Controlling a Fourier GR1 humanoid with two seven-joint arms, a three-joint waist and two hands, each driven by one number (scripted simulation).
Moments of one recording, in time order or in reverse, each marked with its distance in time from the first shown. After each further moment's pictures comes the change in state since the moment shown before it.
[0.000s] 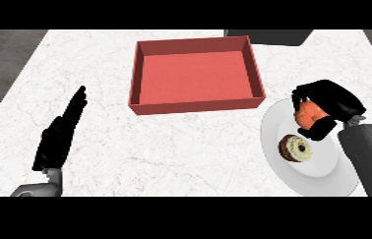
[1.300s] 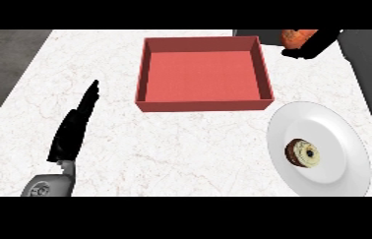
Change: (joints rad) left arm -0.059 -0.034 -0.039 0.032 -0.035 0.014 0.002; right arm -0.710 0.000 -0.118 0.558 -0.271 0.097 -0.552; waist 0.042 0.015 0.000
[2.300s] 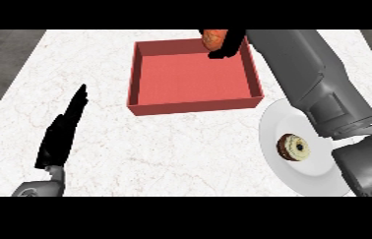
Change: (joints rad) left arm 0.042 0.023 0.043 -0.019 0.011 -0.005 0.005; right arm -0.266 0.287 0.125 0.192 -0.024 0.016 0.100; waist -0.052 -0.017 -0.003
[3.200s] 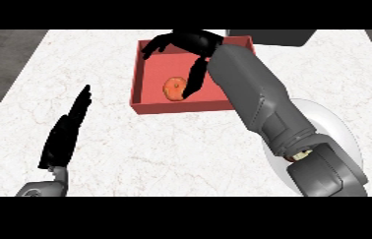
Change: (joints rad) left arm 0.004 -0.016 -0.009 -0.003 -0.010 -0.008 -0.013; right arm 0.016 0.200 0.002 0.176 -0.005 -0.062 0.083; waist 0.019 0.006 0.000
